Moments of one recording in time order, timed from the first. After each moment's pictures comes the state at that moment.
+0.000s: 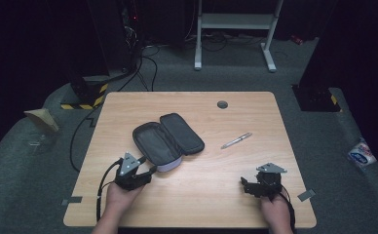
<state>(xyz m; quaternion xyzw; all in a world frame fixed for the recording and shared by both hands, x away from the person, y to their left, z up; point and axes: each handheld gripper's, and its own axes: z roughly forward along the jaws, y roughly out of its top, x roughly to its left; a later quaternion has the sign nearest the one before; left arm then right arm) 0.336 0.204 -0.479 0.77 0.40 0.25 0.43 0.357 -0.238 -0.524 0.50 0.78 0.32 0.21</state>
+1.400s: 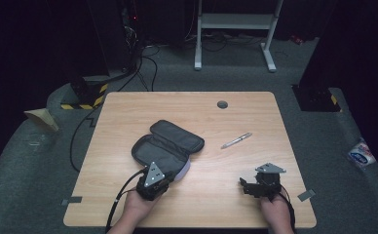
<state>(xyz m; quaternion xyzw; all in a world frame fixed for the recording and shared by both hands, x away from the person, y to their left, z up) 0.319 0.151 -0.497 0.81 0.33 0.21 0.44 0.357 -0.237 -0.524 0.49 0.79 0.32 0.20</state>
